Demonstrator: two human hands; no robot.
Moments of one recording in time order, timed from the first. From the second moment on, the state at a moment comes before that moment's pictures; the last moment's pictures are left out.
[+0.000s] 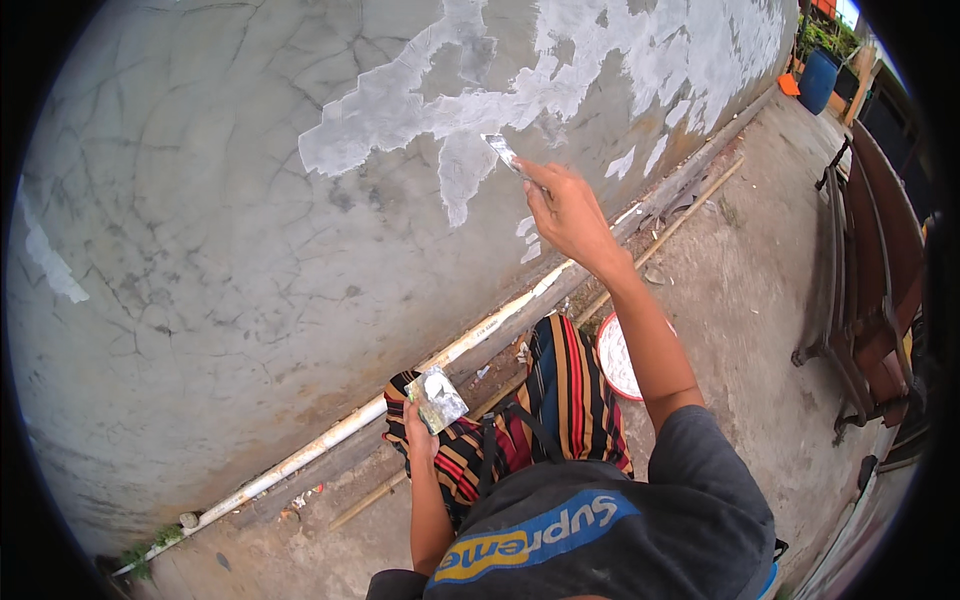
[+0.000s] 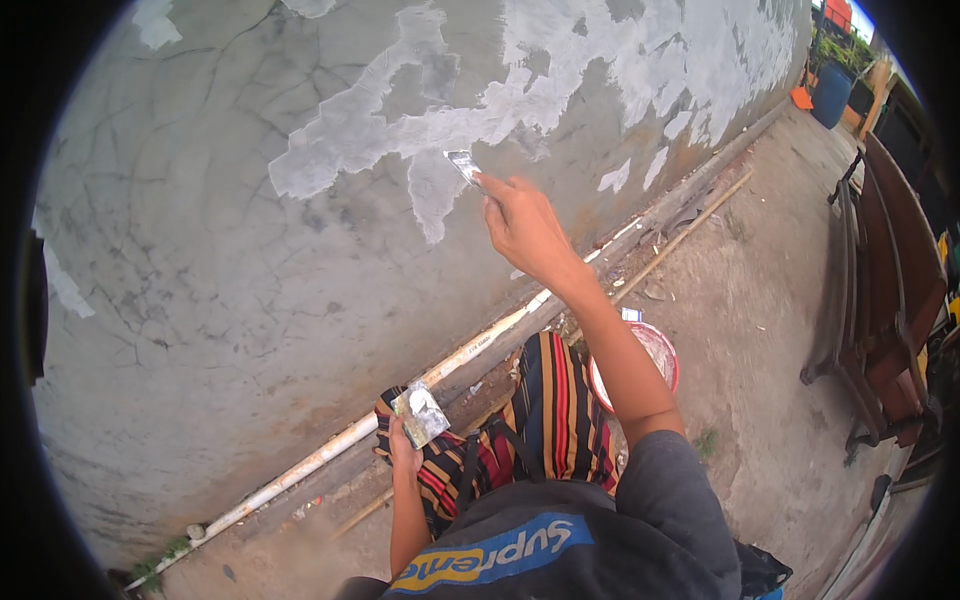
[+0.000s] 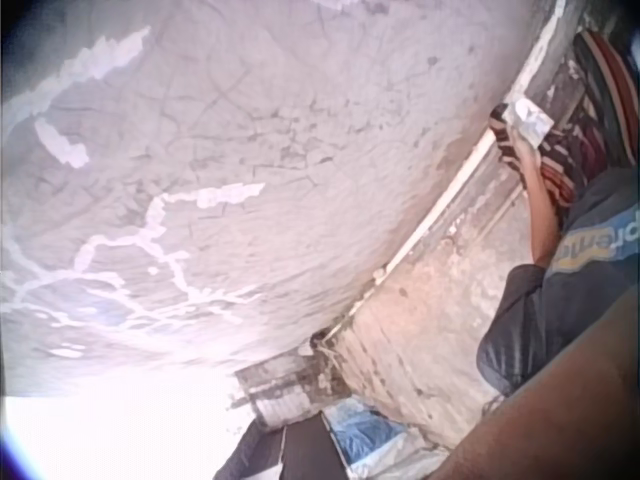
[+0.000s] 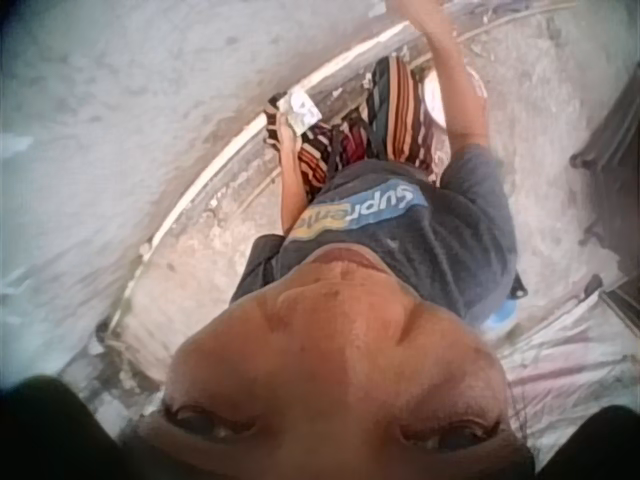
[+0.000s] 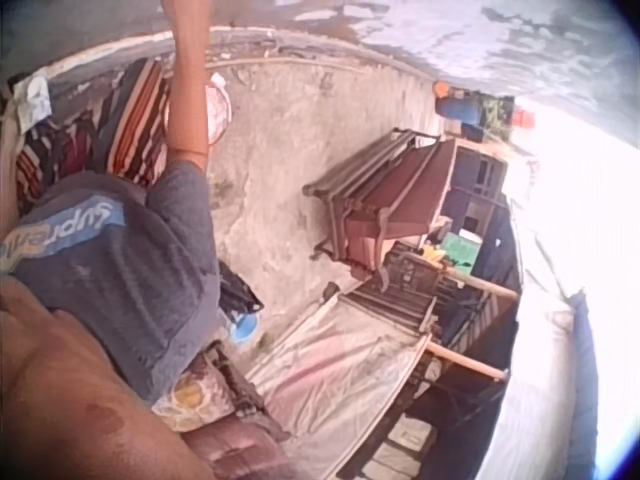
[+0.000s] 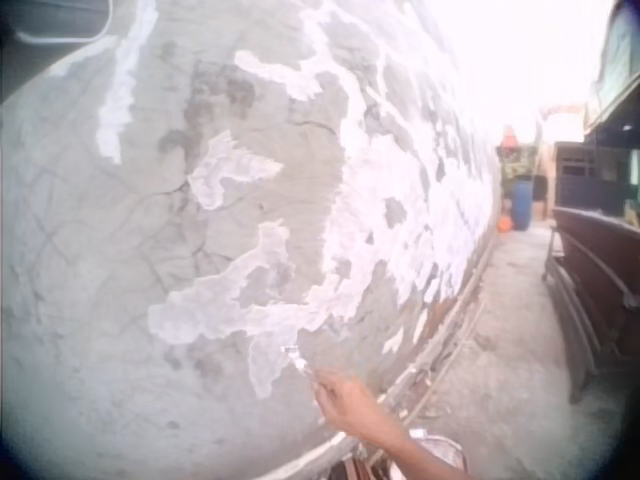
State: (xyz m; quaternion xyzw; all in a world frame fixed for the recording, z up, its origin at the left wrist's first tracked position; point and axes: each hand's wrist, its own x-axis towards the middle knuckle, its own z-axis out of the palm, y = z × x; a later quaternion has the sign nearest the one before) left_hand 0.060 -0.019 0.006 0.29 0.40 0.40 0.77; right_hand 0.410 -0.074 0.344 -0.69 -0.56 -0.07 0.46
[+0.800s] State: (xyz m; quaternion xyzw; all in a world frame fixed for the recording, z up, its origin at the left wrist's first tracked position) left_hand 0.120 -0.039 0.185 0.25 0.35 0.37 0.82; right_hand 0.316 -0.168 0.208 -0.57 -0.69 0.09 0.44
